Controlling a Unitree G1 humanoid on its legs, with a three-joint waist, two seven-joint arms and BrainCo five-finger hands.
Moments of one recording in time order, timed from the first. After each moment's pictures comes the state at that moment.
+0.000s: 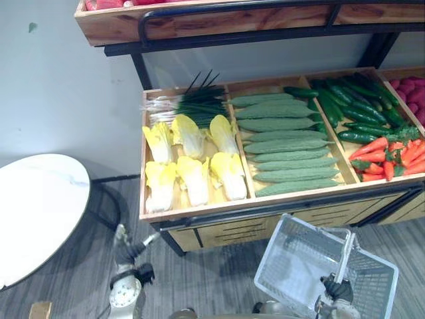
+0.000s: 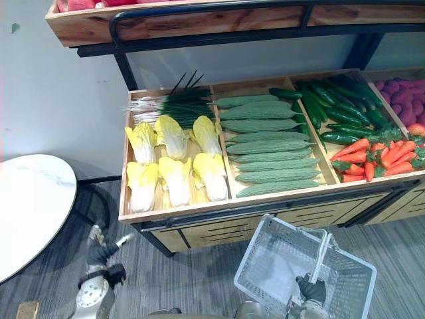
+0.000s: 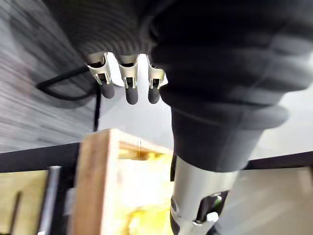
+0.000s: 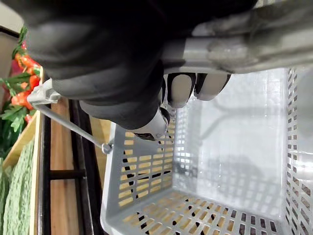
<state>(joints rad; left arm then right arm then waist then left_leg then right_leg) 0.27 0.05 0.17 0.00 -0.10 -0.13 0.30 0.32 -0.03 -0.32 0.43 0.14 -0.03 -0.21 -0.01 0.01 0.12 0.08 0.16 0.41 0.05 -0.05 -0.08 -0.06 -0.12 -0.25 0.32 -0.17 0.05</state>
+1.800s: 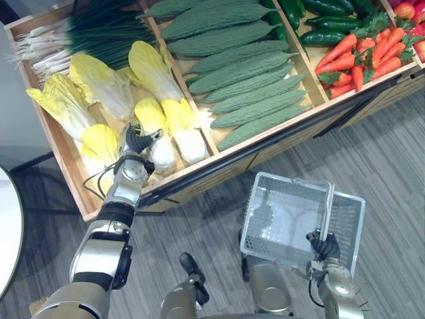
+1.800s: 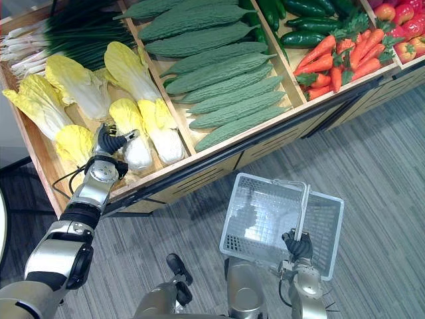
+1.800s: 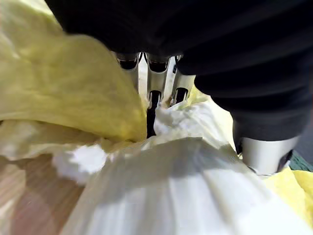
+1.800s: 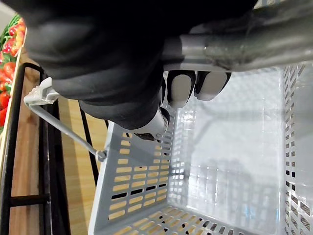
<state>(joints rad) -0.72 0.38 -0.09 0.76 0.26 -0.01 0.30 0.20 -0.10 -0.18 0.30 0.15 -0.09 -0.13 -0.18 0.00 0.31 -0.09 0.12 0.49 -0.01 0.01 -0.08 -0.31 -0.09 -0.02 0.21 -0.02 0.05</state>
